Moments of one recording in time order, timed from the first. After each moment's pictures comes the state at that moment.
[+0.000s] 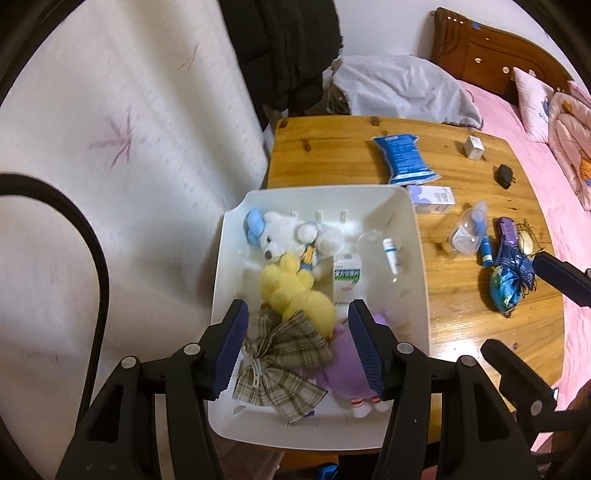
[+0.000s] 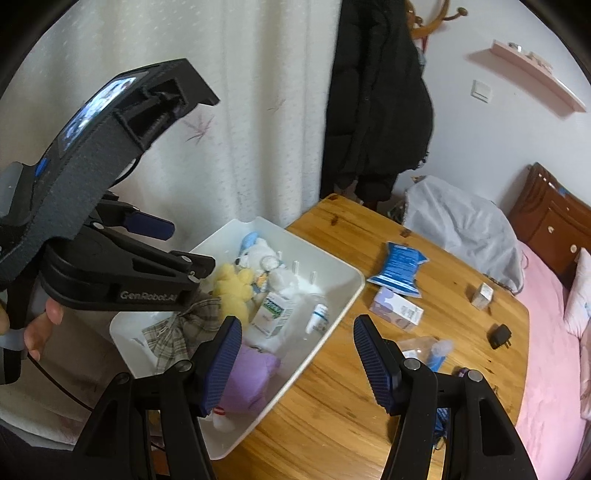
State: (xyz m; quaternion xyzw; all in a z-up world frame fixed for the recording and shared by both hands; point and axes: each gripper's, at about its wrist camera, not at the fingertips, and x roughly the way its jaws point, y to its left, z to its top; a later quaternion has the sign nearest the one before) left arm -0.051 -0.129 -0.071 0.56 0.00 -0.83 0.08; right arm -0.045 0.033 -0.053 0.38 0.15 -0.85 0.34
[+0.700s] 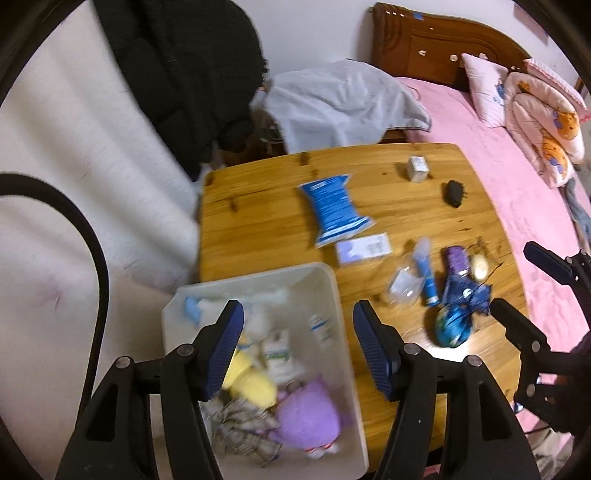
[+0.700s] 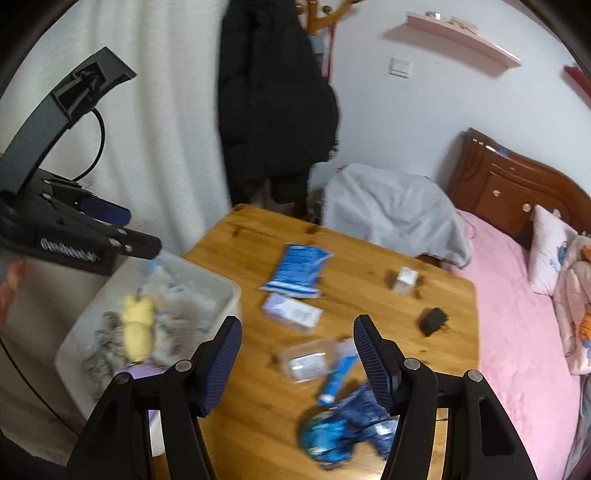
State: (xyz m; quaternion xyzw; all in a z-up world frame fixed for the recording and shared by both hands) left arm -0.158 -0.066 -0.031 0.56 -0.01 -0.83 -0.01; right arm -0.148 0.137 -0.047 0.38 0.13 -0.88 0.25
